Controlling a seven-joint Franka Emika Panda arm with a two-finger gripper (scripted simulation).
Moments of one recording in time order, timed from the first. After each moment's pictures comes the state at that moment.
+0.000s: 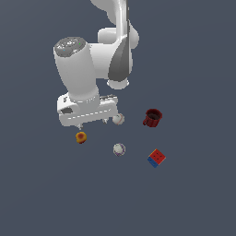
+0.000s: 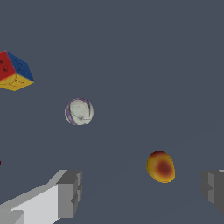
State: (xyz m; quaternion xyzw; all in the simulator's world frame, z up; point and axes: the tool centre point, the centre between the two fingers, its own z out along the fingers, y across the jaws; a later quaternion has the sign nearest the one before) arm 0.024 -0.099 0.215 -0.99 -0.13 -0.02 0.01
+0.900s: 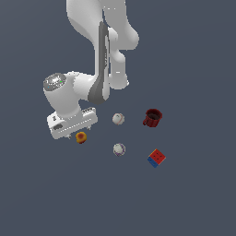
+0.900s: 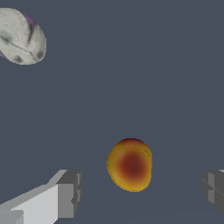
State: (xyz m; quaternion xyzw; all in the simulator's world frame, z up) arm -0.004 -0.188 0.110 -0.97 -0.25 0.00 0.00
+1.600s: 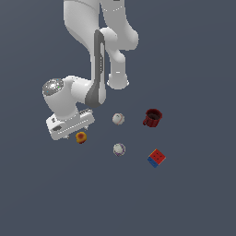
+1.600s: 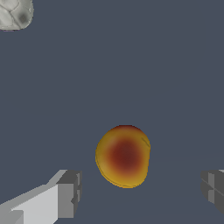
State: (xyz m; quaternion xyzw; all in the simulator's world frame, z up) arm -0.016 -0.208 0.085 -0.96 -0.28 0.00 0.00
